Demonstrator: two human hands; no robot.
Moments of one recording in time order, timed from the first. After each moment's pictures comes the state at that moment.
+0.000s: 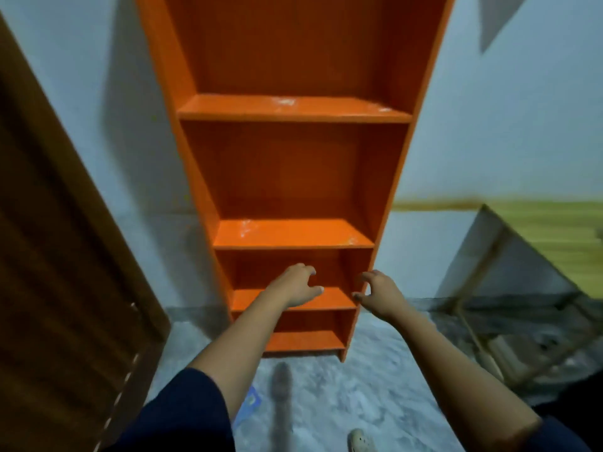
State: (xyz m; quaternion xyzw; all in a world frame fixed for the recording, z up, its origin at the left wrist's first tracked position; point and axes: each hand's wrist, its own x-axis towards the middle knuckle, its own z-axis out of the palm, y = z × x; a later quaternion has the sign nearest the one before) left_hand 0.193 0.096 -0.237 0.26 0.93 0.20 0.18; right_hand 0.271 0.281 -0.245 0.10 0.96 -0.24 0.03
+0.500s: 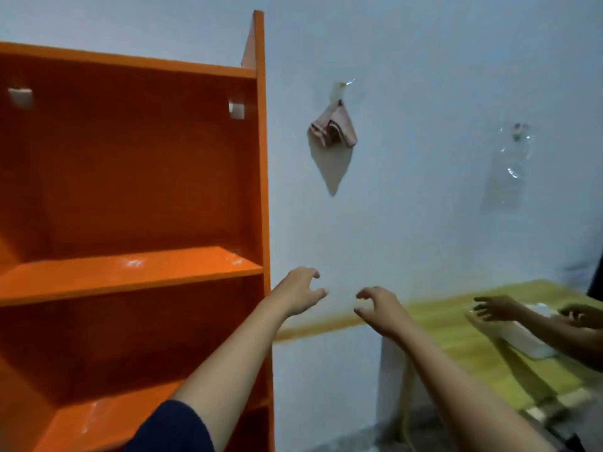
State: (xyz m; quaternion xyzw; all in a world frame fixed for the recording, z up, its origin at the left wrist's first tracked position) left_hand 0.129 0.394 -0.025 0.41 0.88 0.25 0.01; right_hand 0.234 0.564 -0.069 0.20 0.94 -0.22 -0.16
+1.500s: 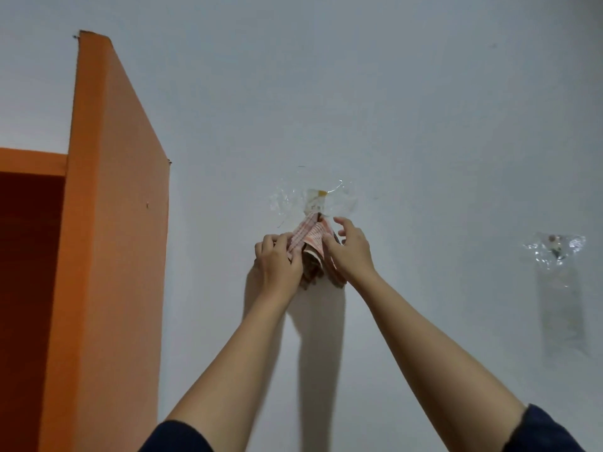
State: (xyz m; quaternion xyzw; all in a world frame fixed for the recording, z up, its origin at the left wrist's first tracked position) left_hand -0.146 0.634 0.209 0.30 0.72 0.48 -0.40; right_hand -0.079 0.746 0.235 0.07 0.78 -0.34 -0.52
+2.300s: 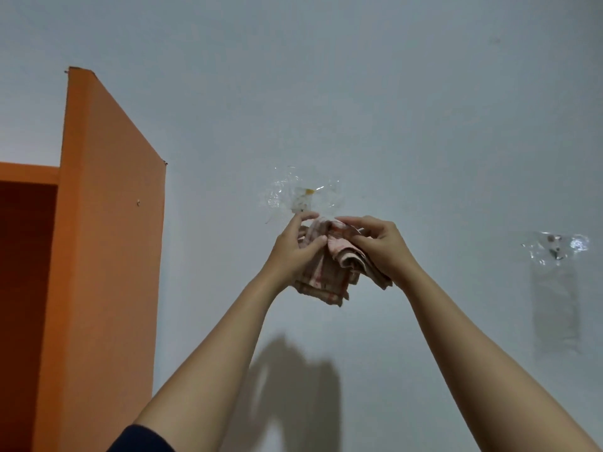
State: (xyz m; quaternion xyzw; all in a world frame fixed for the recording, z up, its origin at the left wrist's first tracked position) left_hand -0.075 0.635 0.227 0.51 0.61 0.57 -0.20; right_hand 0.023 0.781 0.241 -0.11 0.78 -0.39 -0.47
